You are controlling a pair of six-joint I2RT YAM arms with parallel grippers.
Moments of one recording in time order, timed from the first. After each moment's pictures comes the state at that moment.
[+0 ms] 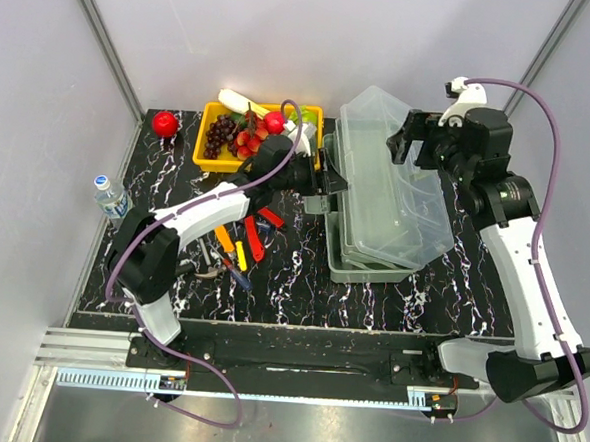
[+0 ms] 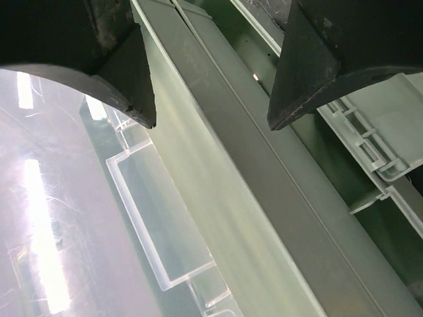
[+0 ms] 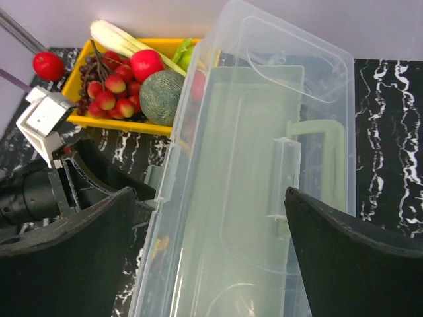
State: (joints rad) left arm -0.61 1.73 1.27 0.10 0.41 -0.72; right arm 0.24 1.24 1.54 -0.59 -0.07 0.23
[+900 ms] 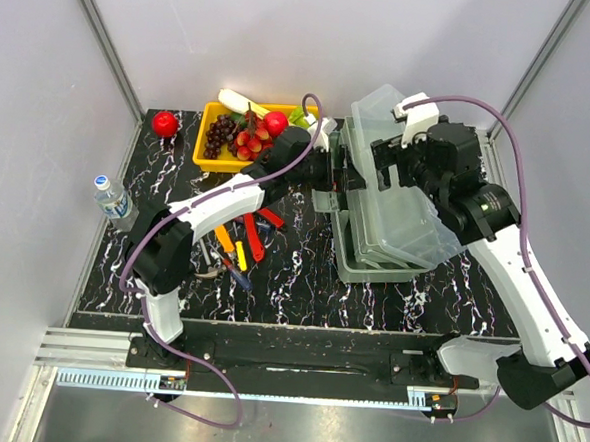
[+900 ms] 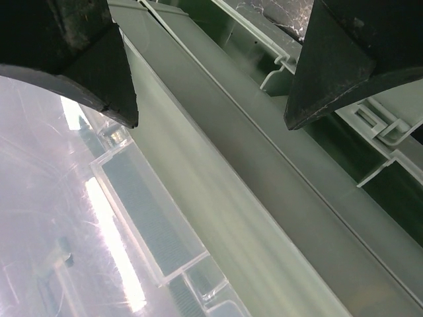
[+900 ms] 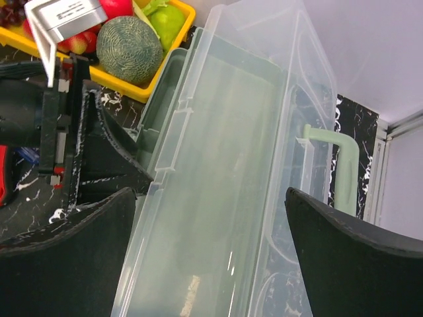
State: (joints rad) left arm -0.66 1.84 1.45 0.03 0.43 -0.65; right arm 0.50 1.23 1.54 -0.67 0.20 -0.13
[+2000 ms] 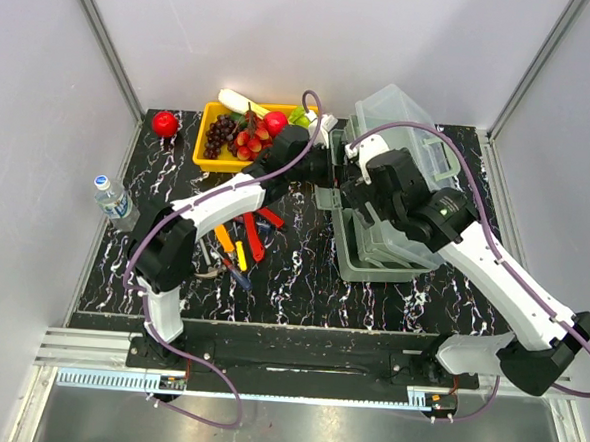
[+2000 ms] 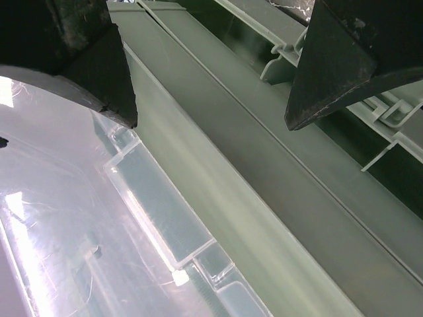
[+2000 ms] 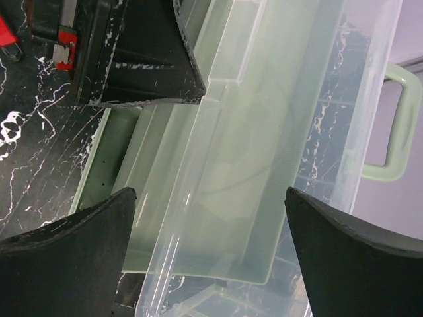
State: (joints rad) left arm -0.65 1.85 1.45 0.11 0.47 -0.67; right arm 0.75 1.29 1.49 -0.91 0.48 -0.11
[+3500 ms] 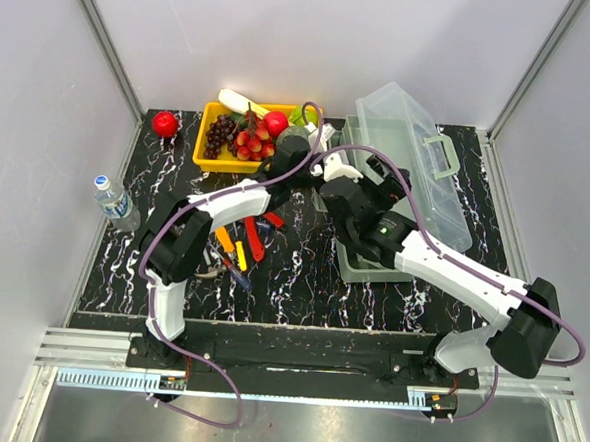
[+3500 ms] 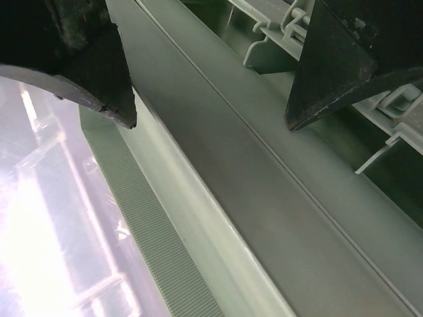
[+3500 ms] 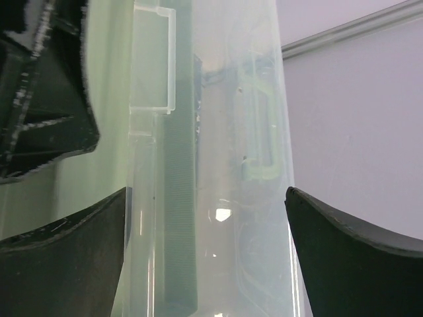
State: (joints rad) left arm -0.63 1.95 1.39 0.28 0.52 -0.76; right arm 0.91 1.41 1.22 -0.42 1.16 -0.47
